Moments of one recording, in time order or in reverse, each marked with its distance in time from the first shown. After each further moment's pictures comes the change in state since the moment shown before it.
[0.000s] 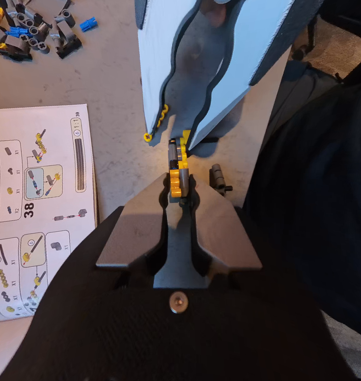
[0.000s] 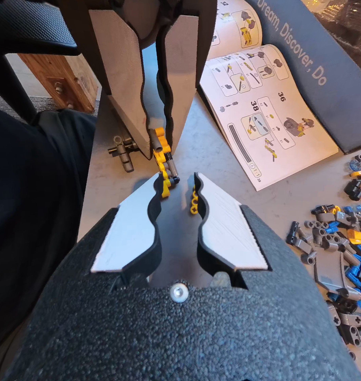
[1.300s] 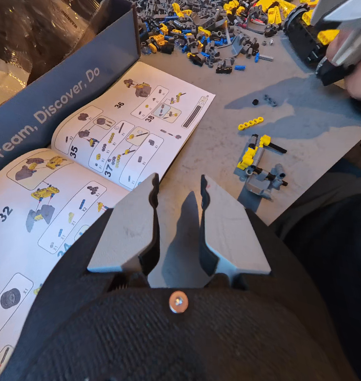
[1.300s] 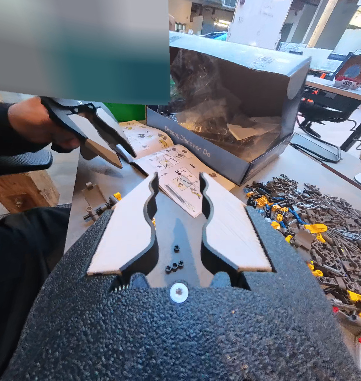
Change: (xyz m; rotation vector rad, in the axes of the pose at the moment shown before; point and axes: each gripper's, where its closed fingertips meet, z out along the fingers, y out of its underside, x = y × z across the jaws) left arm -0.052 0.047 -0.072 0.363 -0.429 -0.422; right arm 0.052 -0.051 -0.079 0.489 0.310 0.123
